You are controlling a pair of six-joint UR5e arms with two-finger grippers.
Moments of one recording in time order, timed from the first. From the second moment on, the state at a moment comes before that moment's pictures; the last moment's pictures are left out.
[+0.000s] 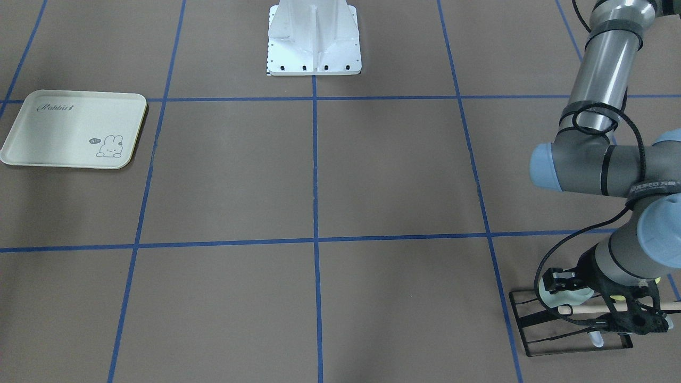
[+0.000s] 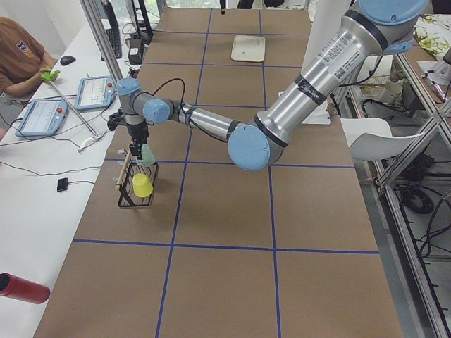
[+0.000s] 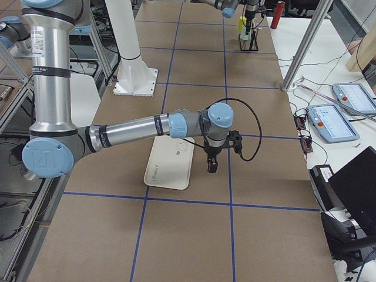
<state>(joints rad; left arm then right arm) -1.15 -2.31 -1.15 -1.67 -2.12 -0.50 1.40 -1.60 1.83 -1.68 2.37 0.09</state>
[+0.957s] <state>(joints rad) -1.18 -2.30 -1.71 -1.18 -2.27 -0.62 1.36 -1.55 1.83 -1.68 2.41 0.11</state>
